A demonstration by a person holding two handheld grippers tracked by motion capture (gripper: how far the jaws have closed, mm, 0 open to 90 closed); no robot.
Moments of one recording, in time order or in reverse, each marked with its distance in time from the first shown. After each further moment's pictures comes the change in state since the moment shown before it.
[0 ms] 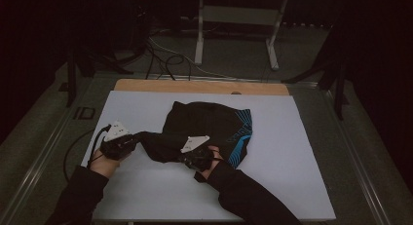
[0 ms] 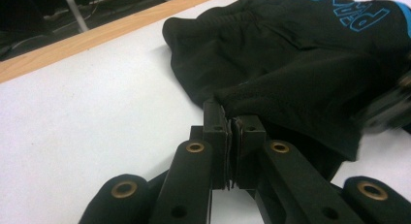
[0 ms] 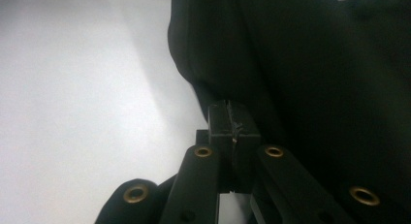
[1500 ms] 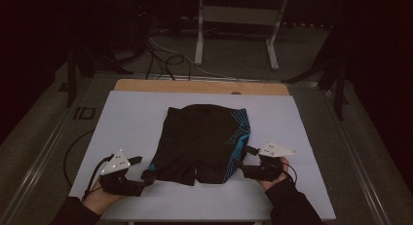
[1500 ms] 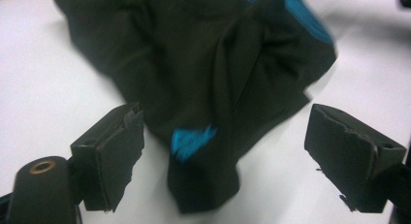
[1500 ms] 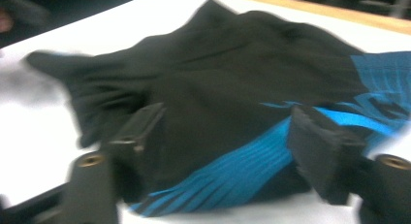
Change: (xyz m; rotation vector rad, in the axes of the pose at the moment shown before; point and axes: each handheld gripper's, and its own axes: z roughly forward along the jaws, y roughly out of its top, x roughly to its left) left arm -0.069 -0.022 -0.037 0.014 -0.209 -0.008; right arm -0.035 -0.110 -0.157 -0.298 -0.241 0.324
